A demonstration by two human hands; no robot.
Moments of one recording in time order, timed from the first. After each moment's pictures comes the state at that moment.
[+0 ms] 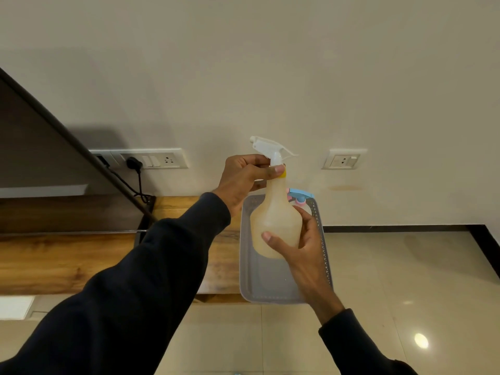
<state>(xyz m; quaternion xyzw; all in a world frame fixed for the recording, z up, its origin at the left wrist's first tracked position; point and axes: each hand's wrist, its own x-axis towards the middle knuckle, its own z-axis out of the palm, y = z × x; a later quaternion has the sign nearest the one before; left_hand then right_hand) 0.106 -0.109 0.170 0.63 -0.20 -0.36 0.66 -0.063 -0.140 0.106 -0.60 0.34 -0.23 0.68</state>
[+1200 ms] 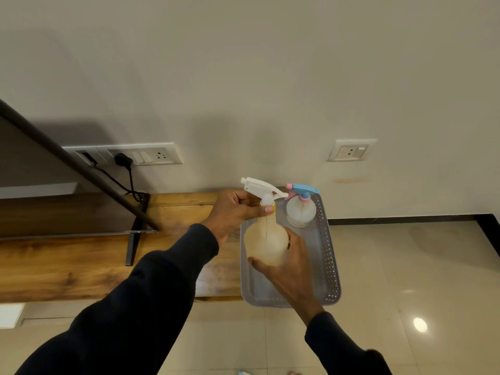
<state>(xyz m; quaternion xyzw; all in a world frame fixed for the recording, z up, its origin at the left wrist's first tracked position) 0.114 -0.084 0.089 0.67 -0.19 -0.40 0.60 -0.045 -0.141 0.000 -0.77 0.40 -0.14 0.47</state>
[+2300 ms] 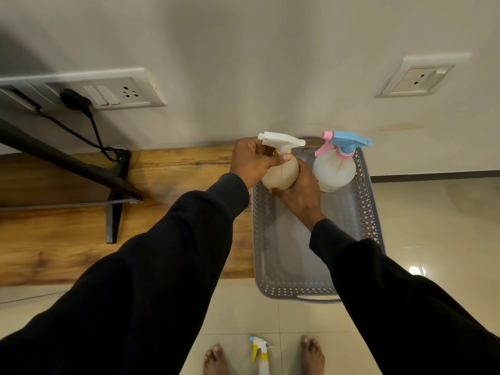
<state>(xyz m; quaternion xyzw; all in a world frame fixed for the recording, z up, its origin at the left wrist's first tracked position) 0.182 -0.149 -0.065 0.73 -0.13 -0.34 0.58 0.071 -0.226 -0.147 -0.76 0.40 -0.14 0.49</state>
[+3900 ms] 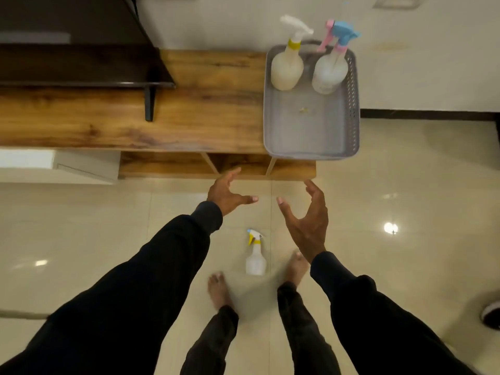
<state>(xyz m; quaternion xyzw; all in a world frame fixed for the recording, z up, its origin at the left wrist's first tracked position) -0.038 0.134 -0.064 0.80 -0.06 -0.45 0.40 -0.207 0.020 -0.051 -0.75 0.47 -0.13 0.44</state>
